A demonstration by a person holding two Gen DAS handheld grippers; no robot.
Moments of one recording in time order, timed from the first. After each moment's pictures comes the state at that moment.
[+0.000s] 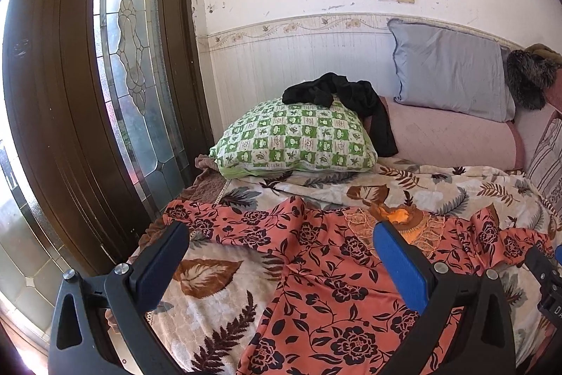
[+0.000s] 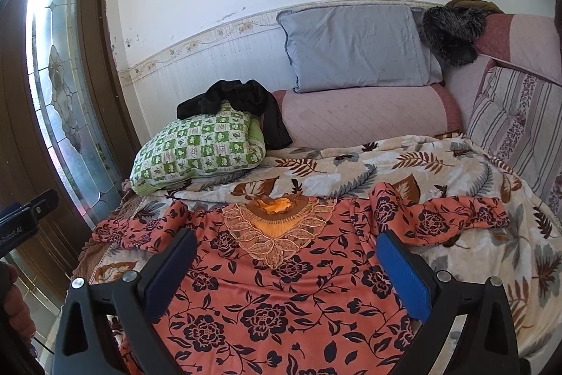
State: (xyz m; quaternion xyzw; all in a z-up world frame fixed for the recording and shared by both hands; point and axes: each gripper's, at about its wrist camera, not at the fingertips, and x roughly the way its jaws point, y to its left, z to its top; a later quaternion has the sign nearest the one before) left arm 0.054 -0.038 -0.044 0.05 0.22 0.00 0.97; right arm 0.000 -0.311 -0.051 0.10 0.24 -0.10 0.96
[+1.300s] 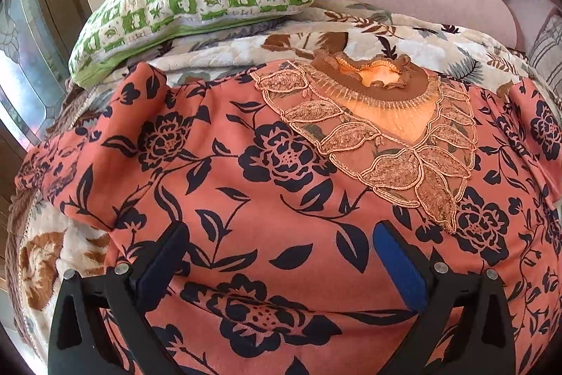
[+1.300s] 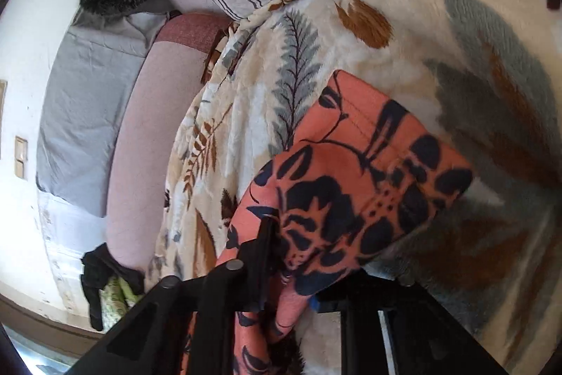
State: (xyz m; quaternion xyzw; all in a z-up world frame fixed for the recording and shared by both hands) left arm 0.228 -0.146 -0.280 0.13 0.44 -0.11 0.88; right arm 0.063 -0.736 -0.256 0.52 0.23 -0.30 0.77
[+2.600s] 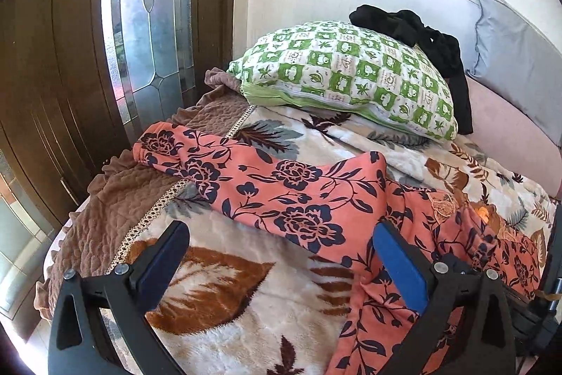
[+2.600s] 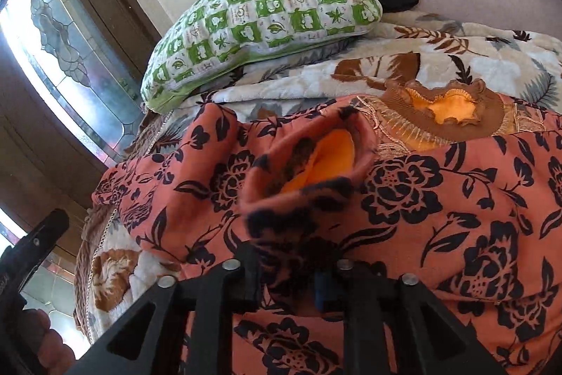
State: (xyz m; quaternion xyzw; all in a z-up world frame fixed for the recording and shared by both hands) left arm 0.237 0.079 -0.193 -0.06 0.34 0.03 0.94; right arm 0.256 -0.191 -0.250 0.18 0.43 0.07 0.88
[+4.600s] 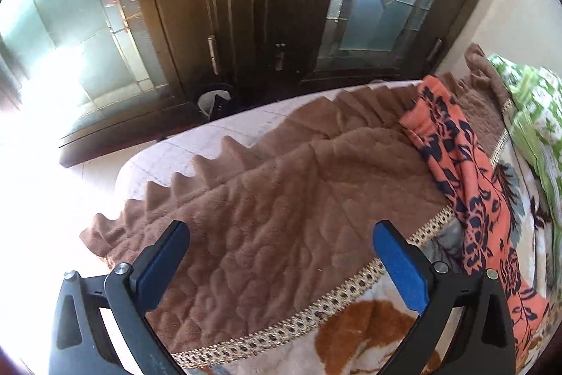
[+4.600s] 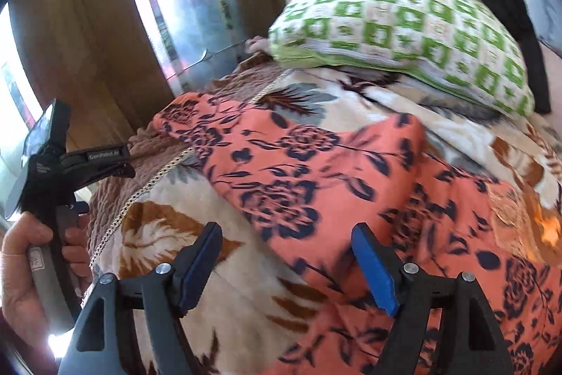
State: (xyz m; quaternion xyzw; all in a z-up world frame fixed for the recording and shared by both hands) left arm 0.276 0.299 -0.267 -0.26 0.46 0.37 0.76; right arm 0.299 0.029 -0.231 -0.07 0.43 0.22 0.87
